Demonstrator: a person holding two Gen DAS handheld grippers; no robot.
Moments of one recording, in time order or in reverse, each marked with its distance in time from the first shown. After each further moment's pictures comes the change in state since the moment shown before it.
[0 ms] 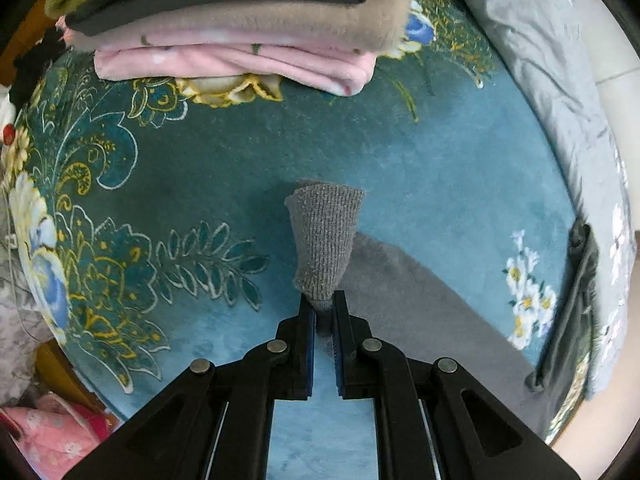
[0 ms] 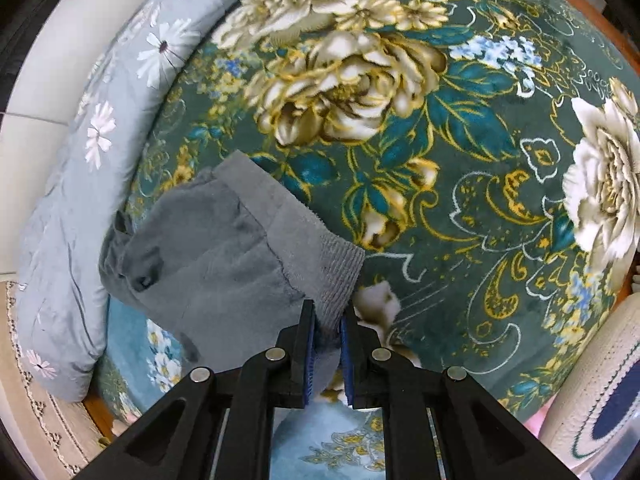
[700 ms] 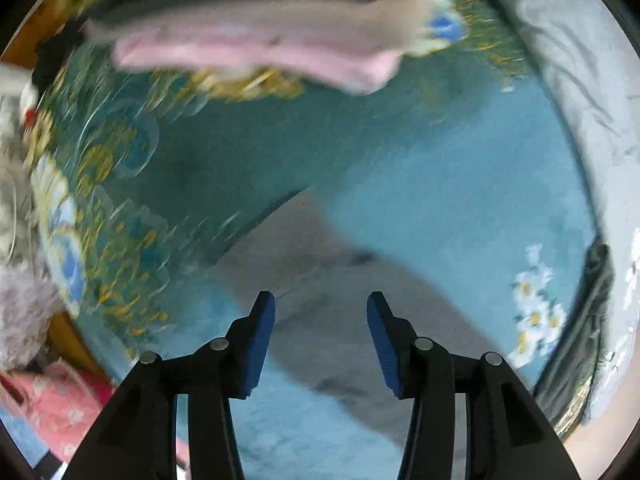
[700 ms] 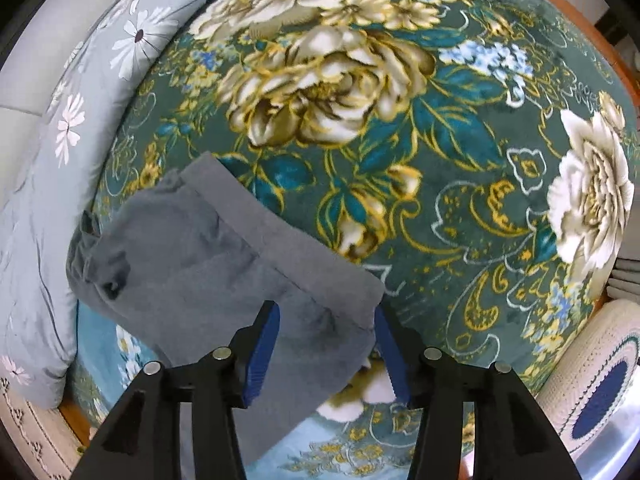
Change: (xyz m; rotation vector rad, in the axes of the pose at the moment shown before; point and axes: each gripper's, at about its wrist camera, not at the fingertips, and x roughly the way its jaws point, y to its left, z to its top) left arm -0.010 -0.053 0.032 -0.074 0.035 0.006; right arm 0.009 0.011 0.017 -0.004 -0.023 -0.094
